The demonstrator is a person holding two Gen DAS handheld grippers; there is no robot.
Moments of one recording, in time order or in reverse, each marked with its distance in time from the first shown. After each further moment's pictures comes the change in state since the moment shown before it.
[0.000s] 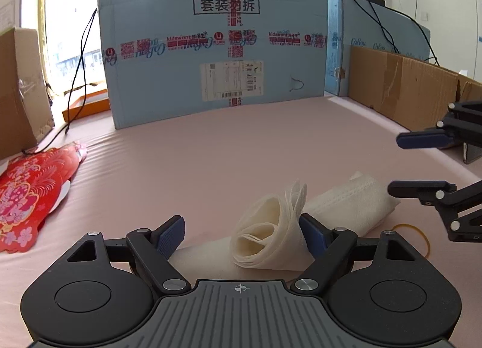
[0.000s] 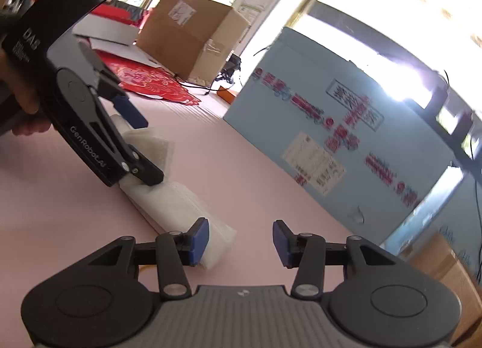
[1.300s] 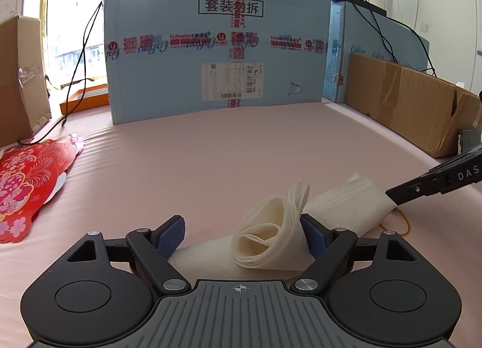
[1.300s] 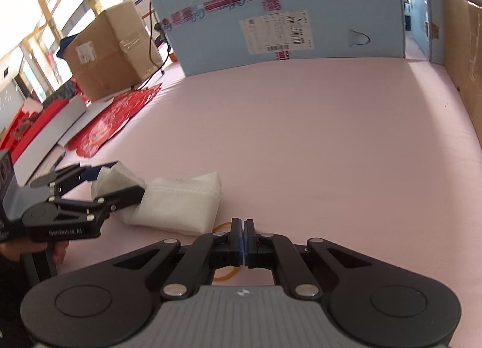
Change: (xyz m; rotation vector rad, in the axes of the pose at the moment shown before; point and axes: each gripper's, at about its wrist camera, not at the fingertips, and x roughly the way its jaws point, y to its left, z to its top) left arm -0.002 0.003 -0.003 -0.010 -0.019 -0.009; right arm 0.046 -0.087 -0.024 0.785 0.251 0.311
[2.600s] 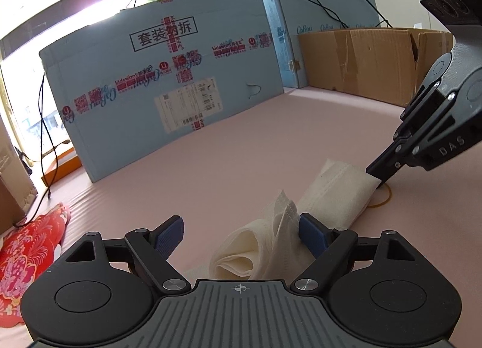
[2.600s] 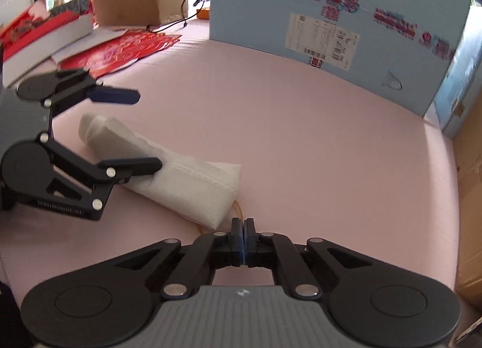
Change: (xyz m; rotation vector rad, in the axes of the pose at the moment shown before) left arm 0.004 -0.037 0.006 0.334 -0.040 0.000; right arm 0.002 0.048 0.004 -0.273 0.104 -0.113
